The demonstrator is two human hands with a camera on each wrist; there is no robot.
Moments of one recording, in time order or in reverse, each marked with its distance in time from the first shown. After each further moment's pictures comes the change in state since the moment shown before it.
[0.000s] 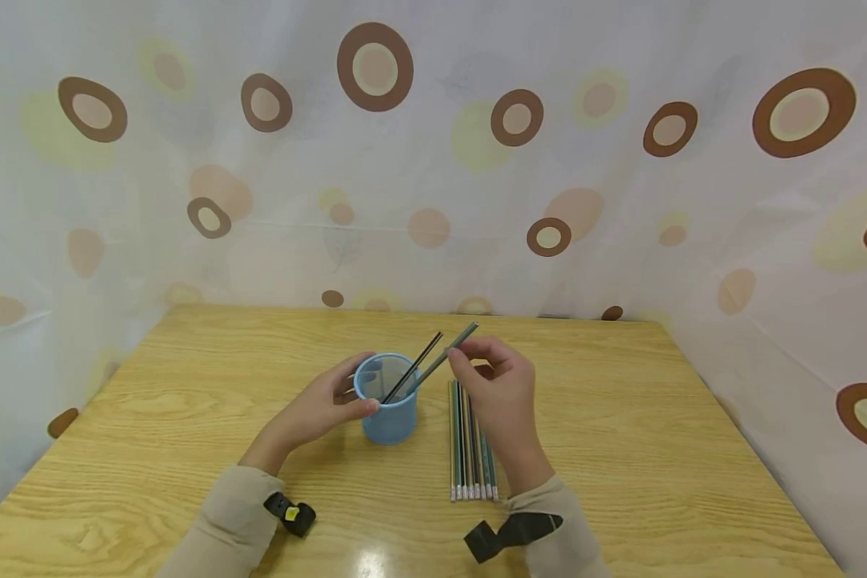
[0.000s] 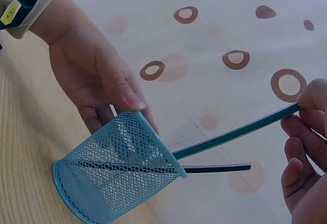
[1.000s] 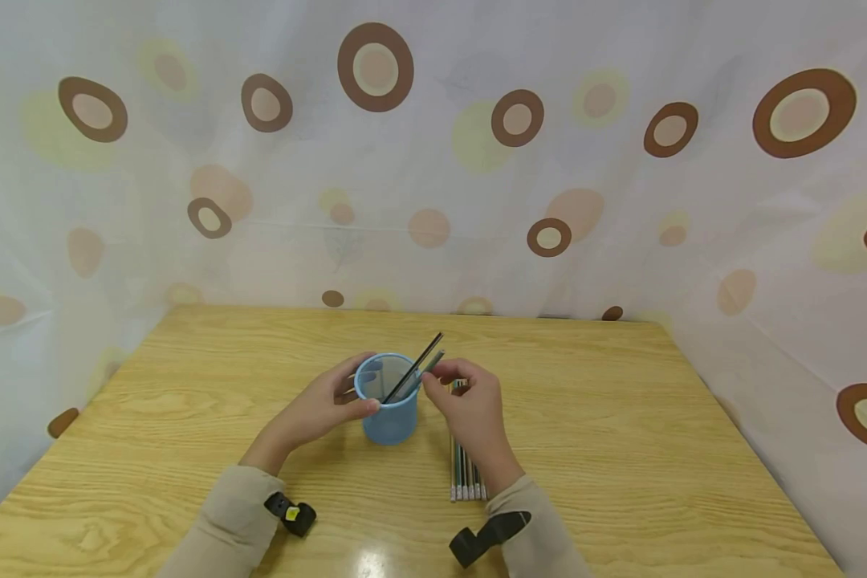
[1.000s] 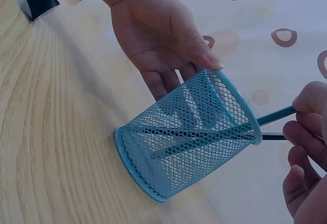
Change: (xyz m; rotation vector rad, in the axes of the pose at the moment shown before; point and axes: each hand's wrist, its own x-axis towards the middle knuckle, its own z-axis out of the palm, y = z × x) left_hand 0.001 -0.001 0.000 -0.013 -0.005 -0.002; right_hand -0.011 0.035 0.016 -0.278 -0.099 0.128
